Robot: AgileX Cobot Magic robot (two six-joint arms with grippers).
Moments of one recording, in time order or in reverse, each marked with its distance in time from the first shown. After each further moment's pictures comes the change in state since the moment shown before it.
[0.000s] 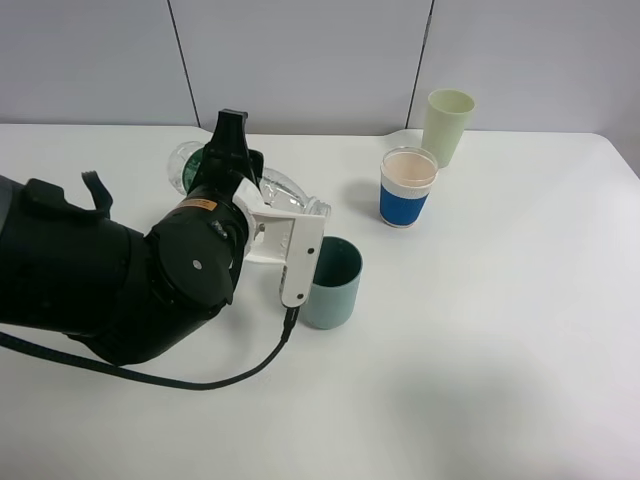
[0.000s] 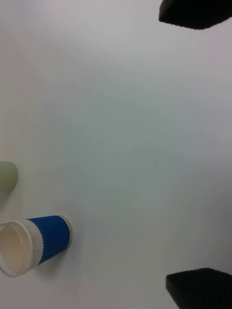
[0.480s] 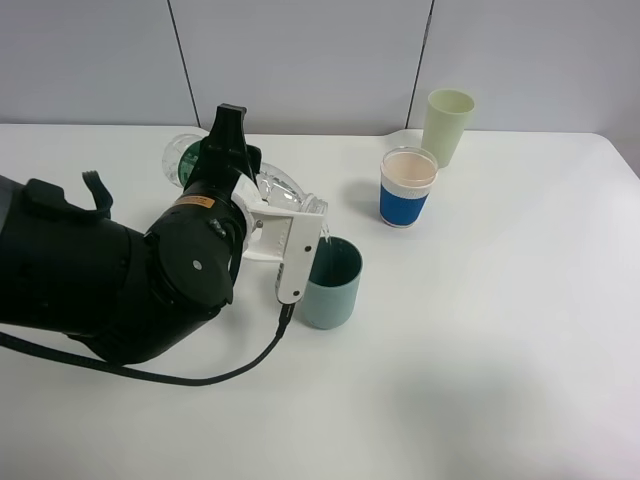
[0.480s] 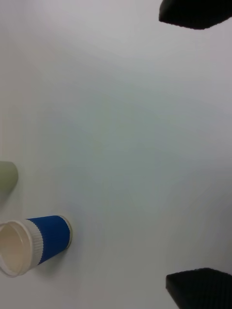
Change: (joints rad) left arm 0.000 0.000 0.000 0.004 -0.032 0.014; right arm 0.000 0.000 0.000 0.000 0.000 0.000
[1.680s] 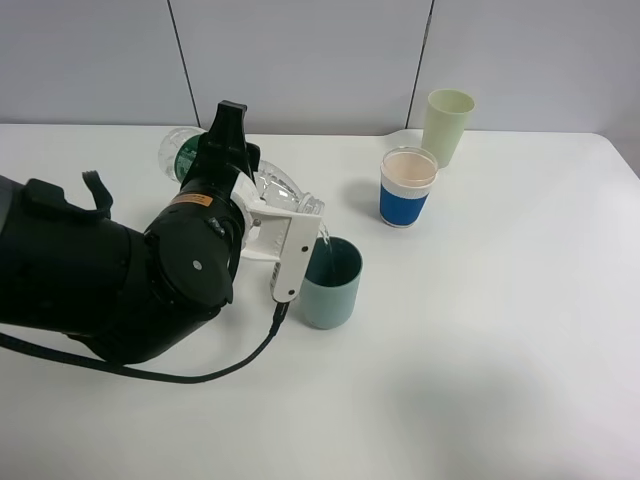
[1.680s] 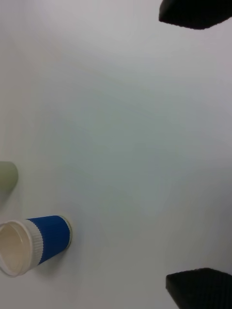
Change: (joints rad) left arm 0.000 0.000 0.000 0.001 -0.022 0.043; right arm 0.000 0.000 0.000 0.000 0.000 0.000
